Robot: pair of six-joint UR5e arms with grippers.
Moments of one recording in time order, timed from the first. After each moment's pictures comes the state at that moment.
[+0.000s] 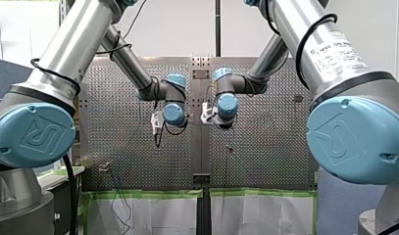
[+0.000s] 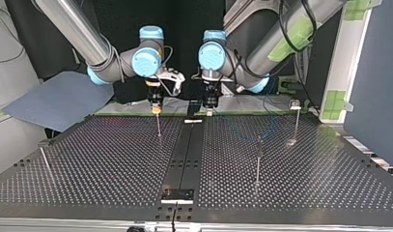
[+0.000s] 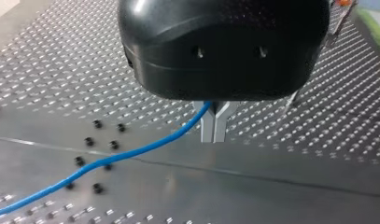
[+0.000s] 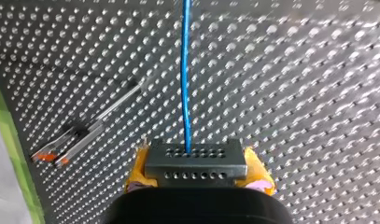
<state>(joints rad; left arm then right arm) -0.54 -2.03 -1.79 -2.58 -2.02 -1.69 2.25 -1.01 1.55 -0.23 1.91 1.66</state>
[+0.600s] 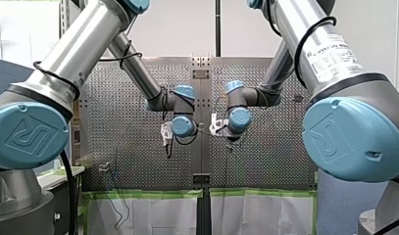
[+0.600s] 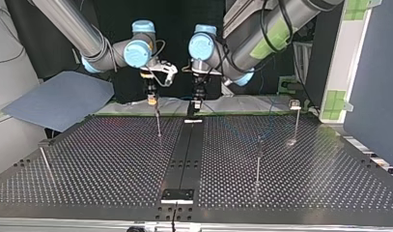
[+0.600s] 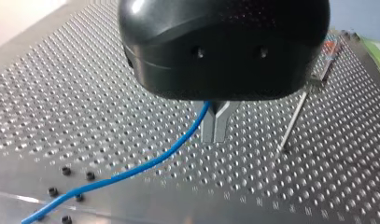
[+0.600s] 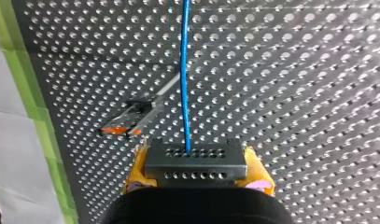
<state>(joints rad) -0.62 -2.11 -1.79 -2.45 -2.04 -1.75 2.18 -1.01 1.72 -0.40 1.80 1.69</state>
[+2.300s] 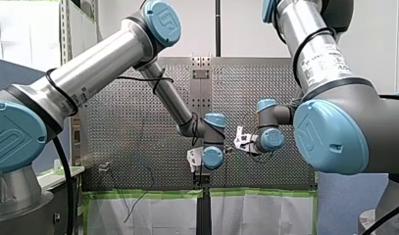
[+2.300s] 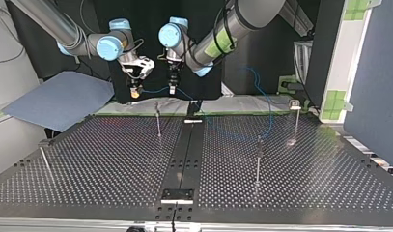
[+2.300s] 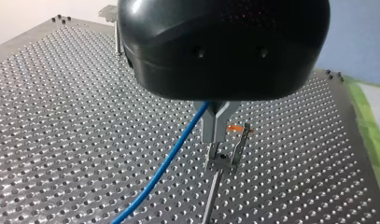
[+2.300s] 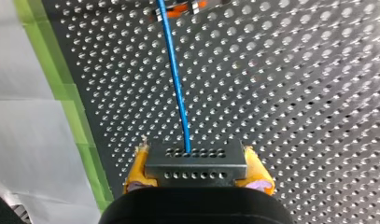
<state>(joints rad) -0.82 -2.42 -1.56 -2.37 -2.20 -1.83 1.95 -0.96 1.91 -0.65 1.52 1.76</state>
